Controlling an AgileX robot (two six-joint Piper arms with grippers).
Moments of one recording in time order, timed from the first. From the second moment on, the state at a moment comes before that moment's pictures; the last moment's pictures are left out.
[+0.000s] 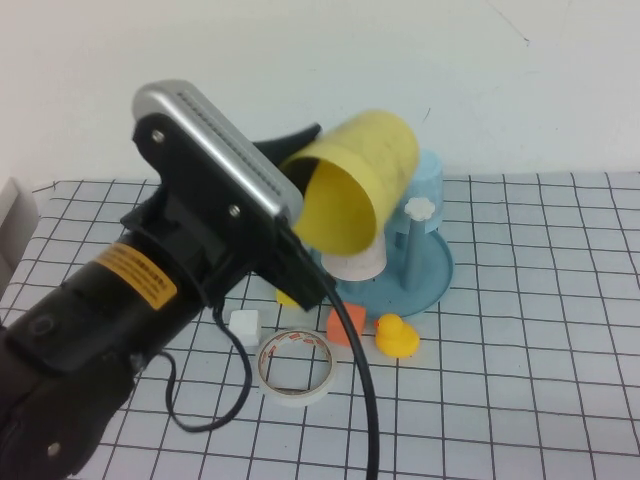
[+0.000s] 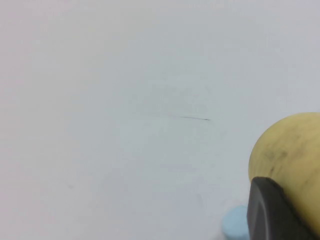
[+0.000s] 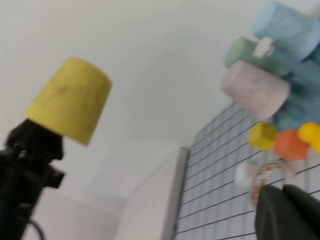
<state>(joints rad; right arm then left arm) -0.06 0.00 0.03 1.43 0.59 -0.33 -0.67 1.21 -0.76 -0.06 -0.47 0.50</state>
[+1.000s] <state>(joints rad) 0.04 1.39 -0.83 1.70 1.19 -0.59 -0.67 1.31 -0.76 -0.19 -0.64 0.55</state>
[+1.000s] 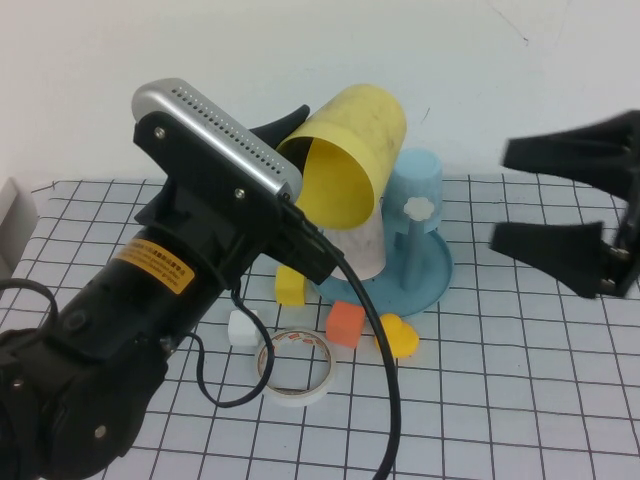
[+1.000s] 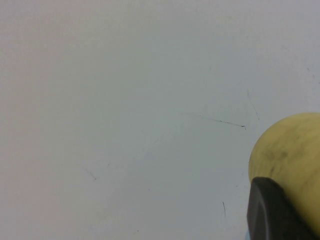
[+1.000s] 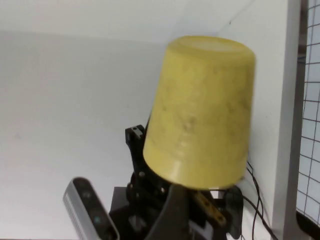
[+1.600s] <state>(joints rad) 0.23 1.44 -1.05 1.70 0.90 -0.47 -0.67 1.31 -0.76 -0.19 -0.64 0.54</state>
